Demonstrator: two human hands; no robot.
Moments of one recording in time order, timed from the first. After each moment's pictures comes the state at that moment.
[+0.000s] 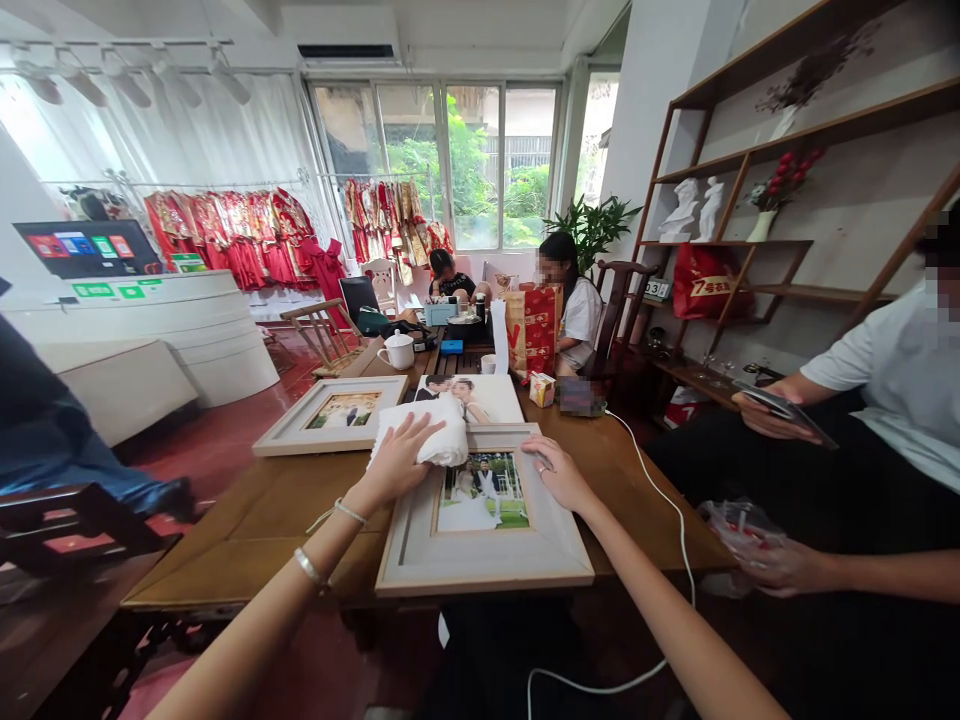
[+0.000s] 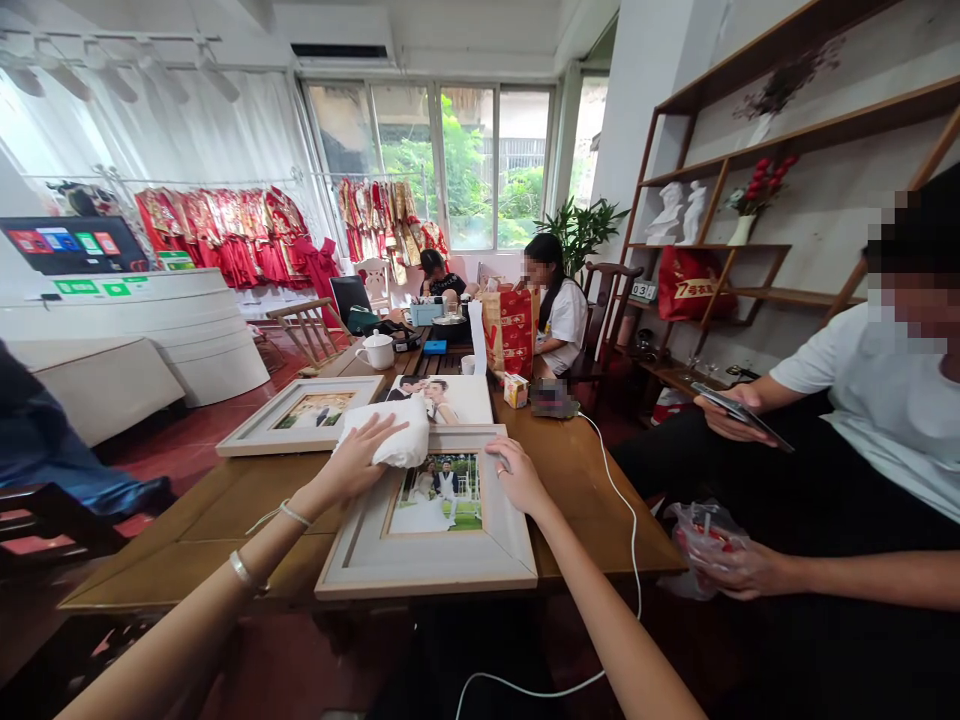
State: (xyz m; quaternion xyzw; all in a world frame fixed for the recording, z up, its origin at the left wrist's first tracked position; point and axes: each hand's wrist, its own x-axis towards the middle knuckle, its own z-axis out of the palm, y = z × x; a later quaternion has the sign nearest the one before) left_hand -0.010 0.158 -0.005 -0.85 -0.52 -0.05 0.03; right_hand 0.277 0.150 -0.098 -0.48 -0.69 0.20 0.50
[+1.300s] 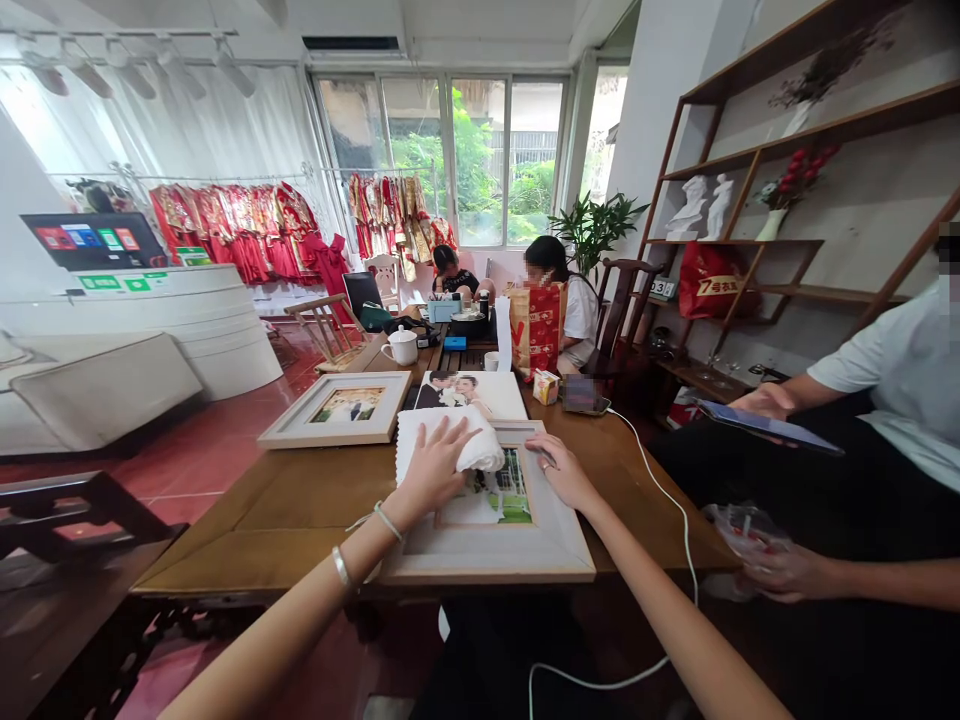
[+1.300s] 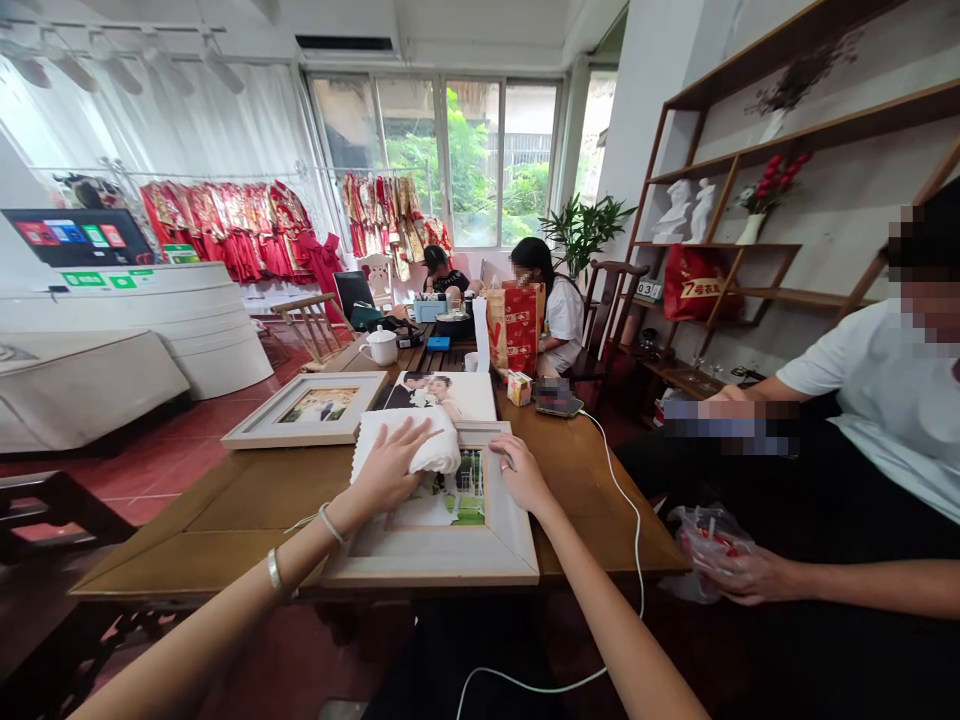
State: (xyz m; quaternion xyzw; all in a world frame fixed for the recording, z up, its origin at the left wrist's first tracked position) left_hand 0.035 0.132 -0.008 -0.87 -0.48 -0.07 0.04; right_hand 0.277 0.148 -0.096 -0.49 -0.69 0.20 0.49
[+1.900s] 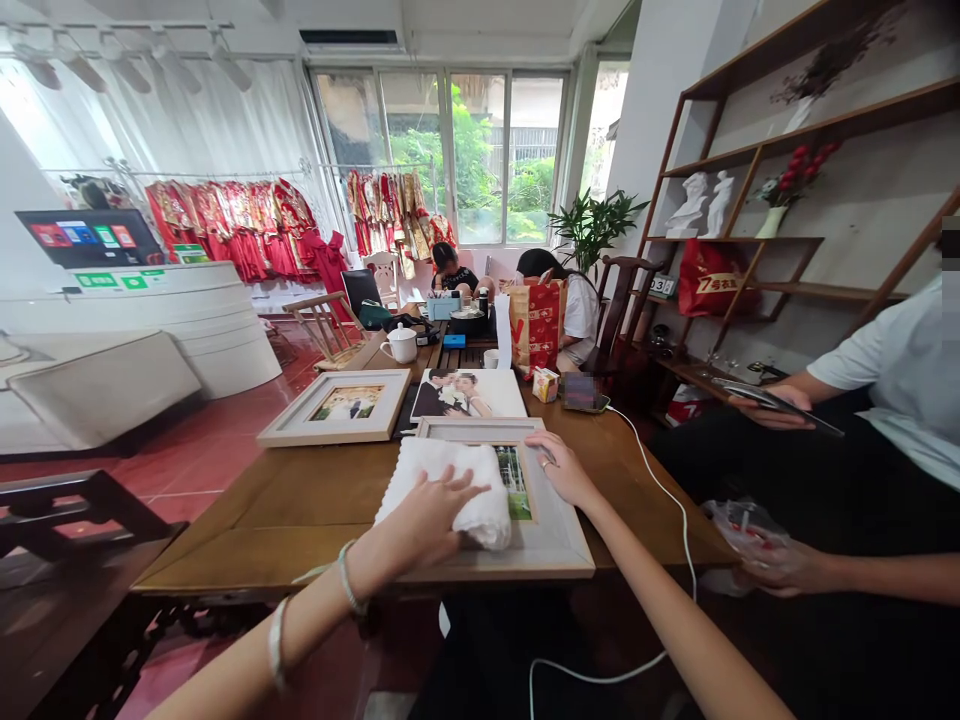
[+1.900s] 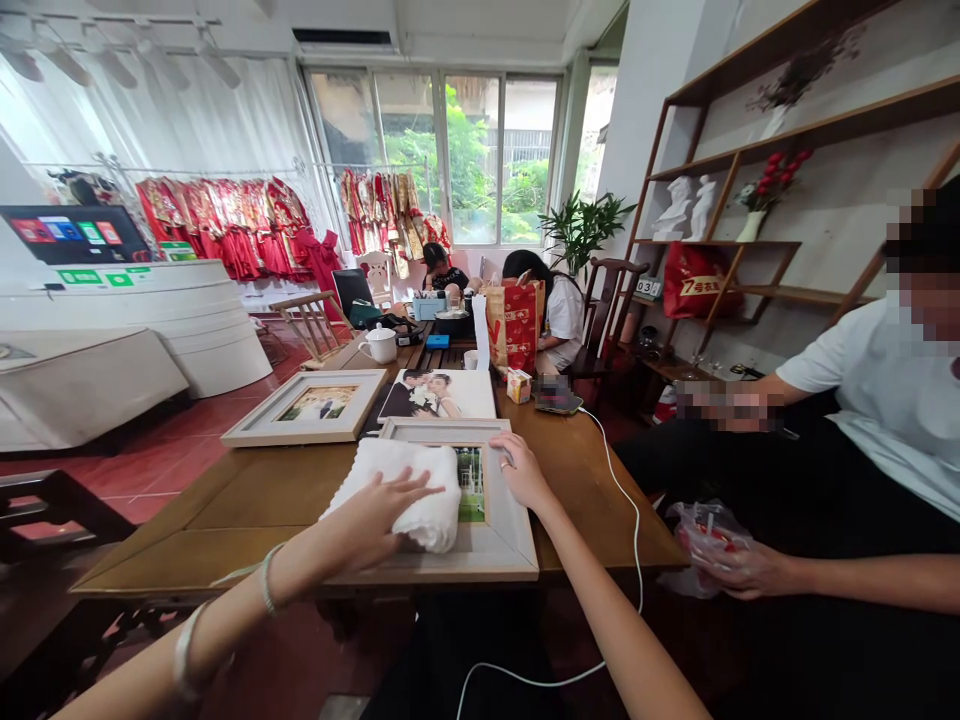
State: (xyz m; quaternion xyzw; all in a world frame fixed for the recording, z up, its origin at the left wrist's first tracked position) left_hand 0.026 0.072 0.013 -0.90 -0.42 0.07 -0.08; right_hand 0.278 0.148 -0.096 -0.49 -0.69 0.20 0.49
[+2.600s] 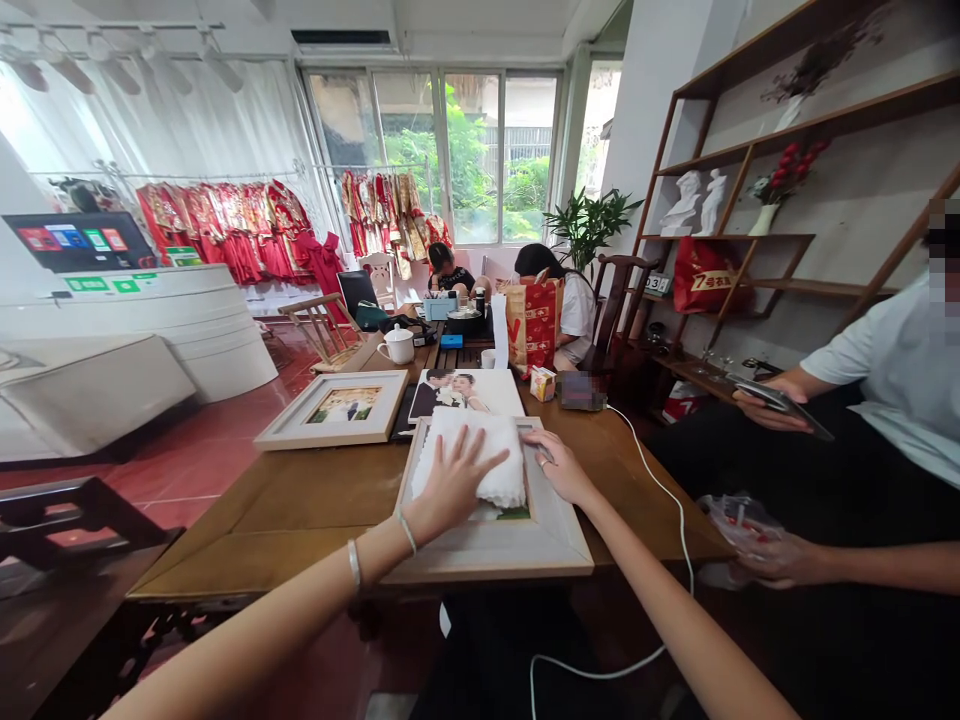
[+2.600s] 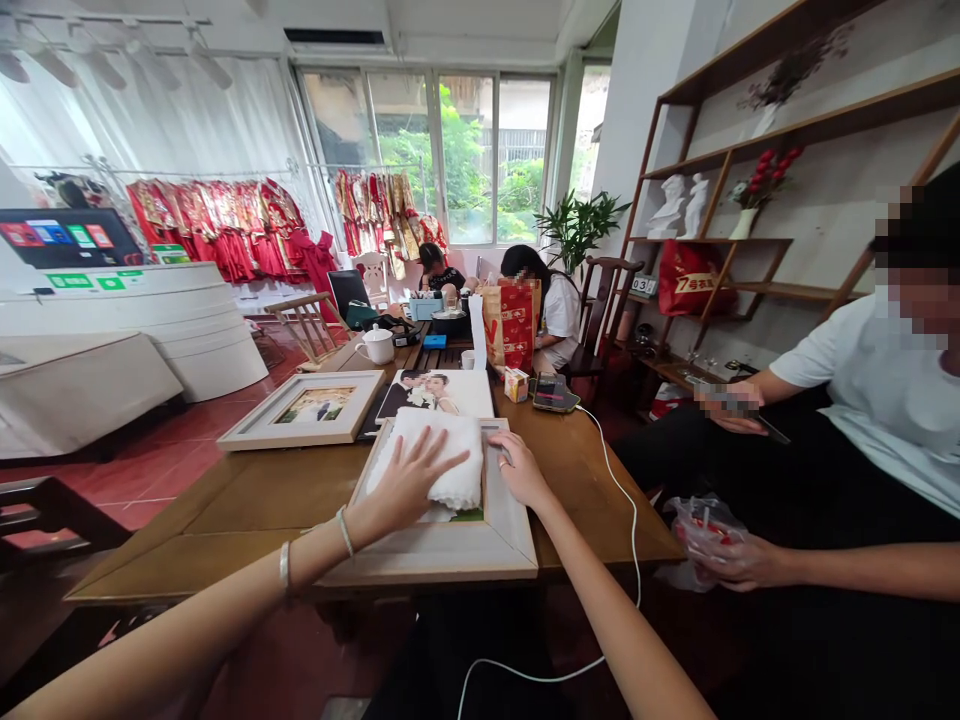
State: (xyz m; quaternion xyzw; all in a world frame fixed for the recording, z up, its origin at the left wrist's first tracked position) left_hand 0.060 0.111 -0.015 -0.90 -0.44 0.01 0.05; right_hand 0.277 0.150 -0.099 -0.51 -0.69 0.19 0.49
